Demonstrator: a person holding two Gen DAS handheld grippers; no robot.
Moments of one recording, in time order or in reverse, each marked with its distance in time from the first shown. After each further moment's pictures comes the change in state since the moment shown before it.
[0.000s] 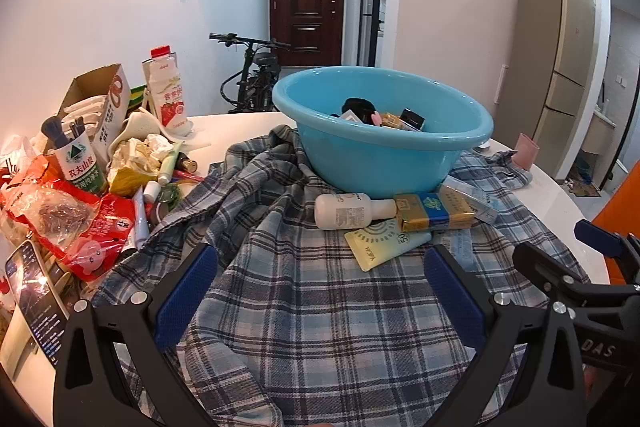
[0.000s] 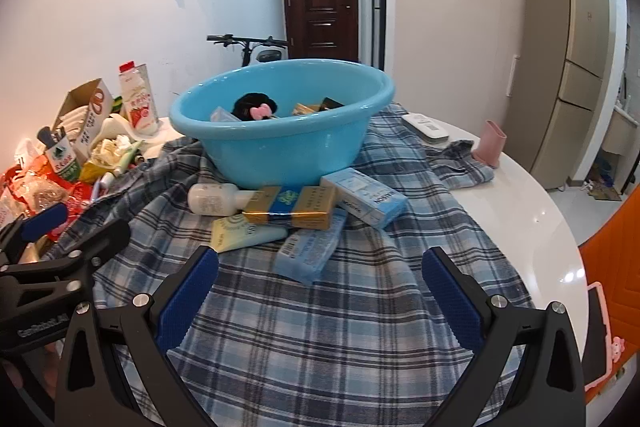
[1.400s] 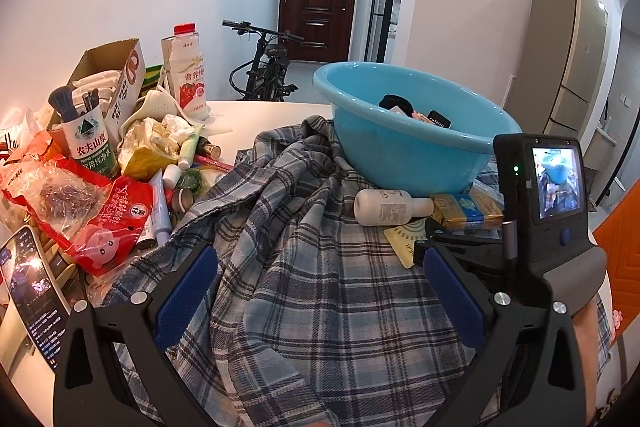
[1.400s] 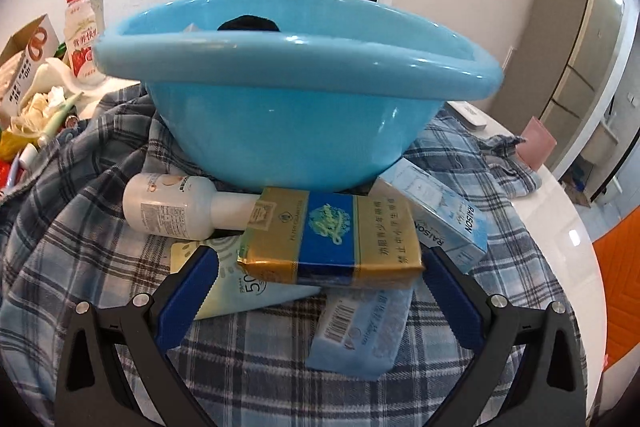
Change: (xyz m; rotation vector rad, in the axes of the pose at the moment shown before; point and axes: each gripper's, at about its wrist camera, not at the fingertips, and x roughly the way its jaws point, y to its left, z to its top) left arm 0.011 0.052 -0.007 -0.066 0.017 -0.005; right arm 0.136 0.061 0.022 -0.080 0.155 -0.160
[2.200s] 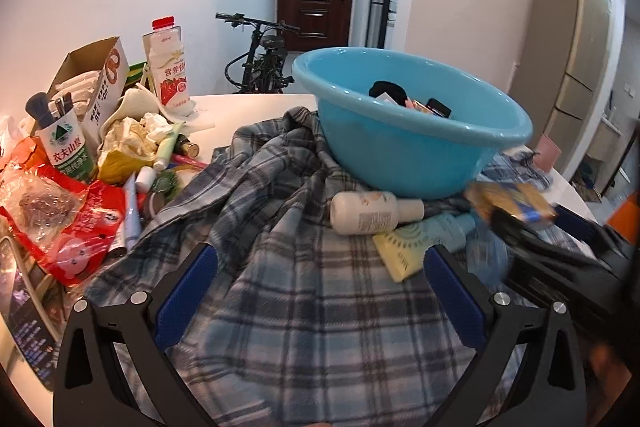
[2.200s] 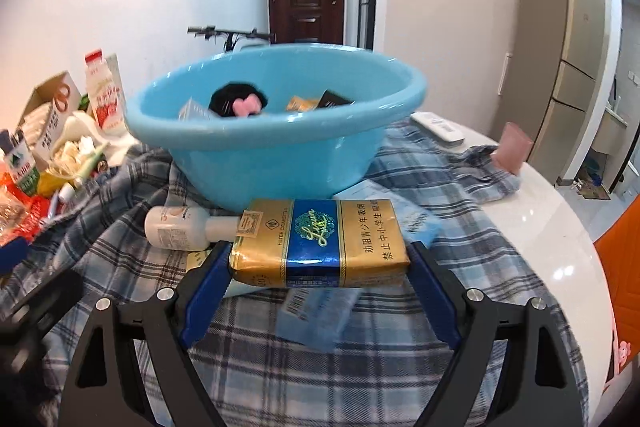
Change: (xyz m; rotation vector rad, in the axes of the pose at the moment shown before) left arm 0.040 -0.032 0.011 0.006 0.044 0.018; right arm -0.058 -0.050 -0.014 0.101 -0.145 0.092
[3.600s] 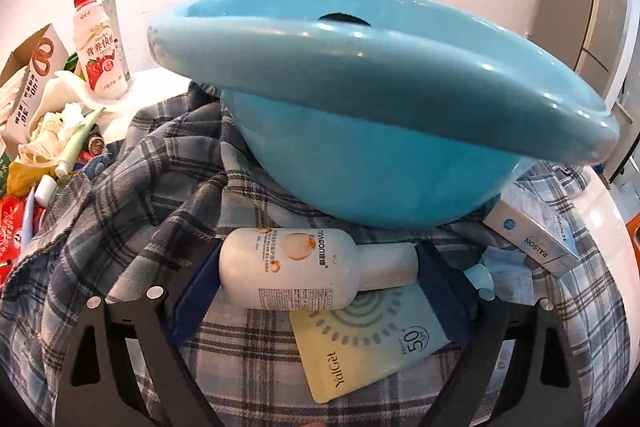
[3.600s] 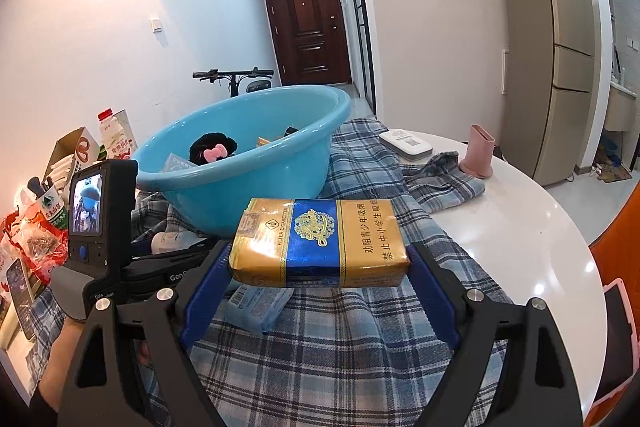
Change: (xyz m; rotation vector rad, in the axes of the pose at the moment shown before) left arm 0.103 -0.063 0.019 0.033 0.115 0.020; right arm -0.040 -0.082 -0.006 0.099 -0.100 0.111
